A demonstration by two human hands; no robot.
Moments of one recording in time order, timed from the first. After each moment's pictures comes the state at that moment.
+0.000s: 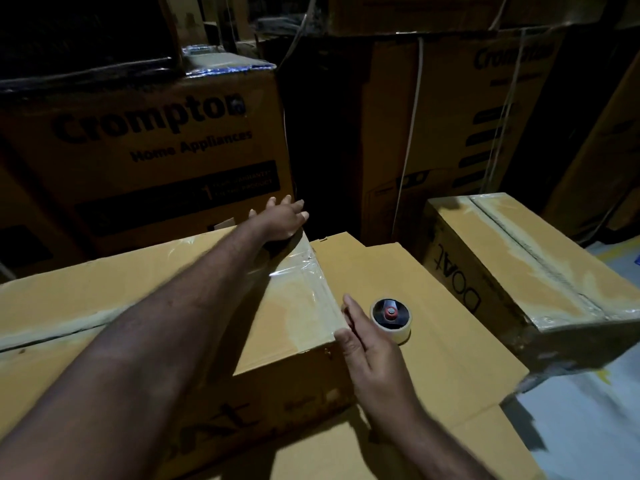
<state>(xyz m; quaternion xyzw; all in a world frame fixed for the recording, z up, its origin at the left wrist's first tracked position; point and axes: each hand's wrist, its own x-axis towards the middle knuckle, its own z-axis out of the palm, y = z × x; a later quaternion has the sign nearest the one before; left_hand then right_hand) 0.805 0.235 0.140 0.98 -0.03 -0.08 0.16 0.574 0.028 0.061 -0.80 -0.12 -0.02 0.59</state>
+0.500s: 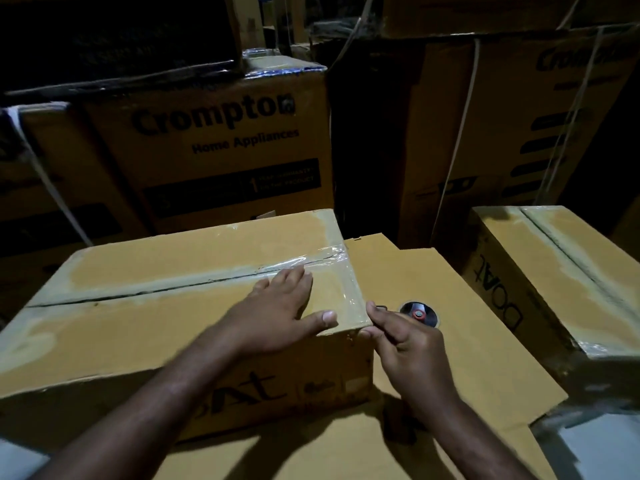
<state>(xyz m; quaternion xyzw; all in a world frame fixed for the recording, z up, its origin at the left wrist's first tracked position) 0.584 0.230 0.138 0.99 -0.05 -0.13 0.05 0.597 0.010 0.048 -0.80 -0.25 -0.26 0.48</state>
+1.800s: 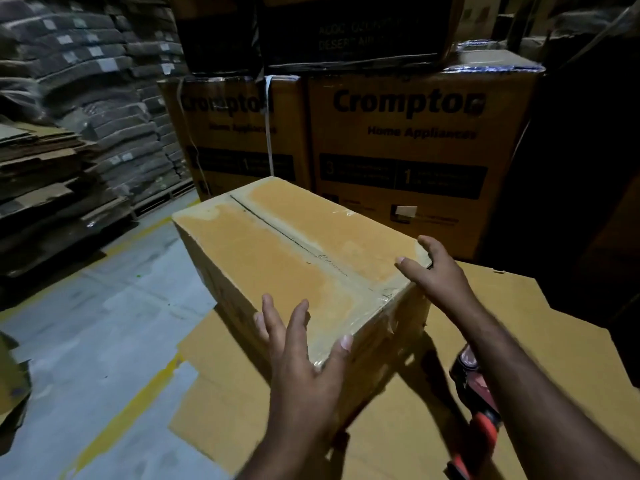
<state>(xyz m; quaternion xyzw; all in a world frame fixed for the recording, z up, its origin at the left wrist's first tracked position) 0.453 0.136 0.077 0.75 0.38 0.37 0.39 0.727 0.110 0.079 -0.82 -0.33 0.11 0.46</state>
